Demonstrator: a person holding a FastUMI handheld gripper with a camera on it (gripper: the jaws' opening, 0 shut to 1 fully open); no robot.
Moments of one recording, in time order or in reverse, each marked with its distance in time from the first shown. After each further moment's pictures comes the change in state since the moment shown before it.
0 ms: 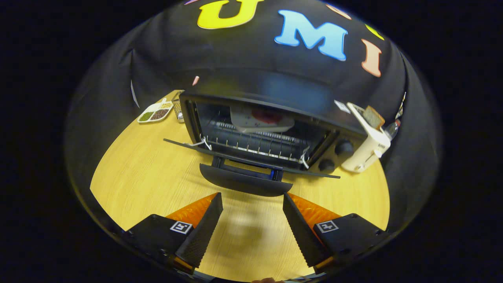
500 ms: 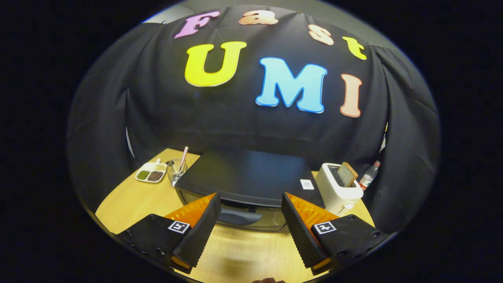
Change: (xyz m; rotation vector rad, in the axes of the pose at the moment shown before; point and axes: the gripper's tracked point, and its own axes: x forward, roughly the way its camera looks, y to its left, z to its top) arm -0.077 -0.058 0.120 0.120 -0.384 -0.072
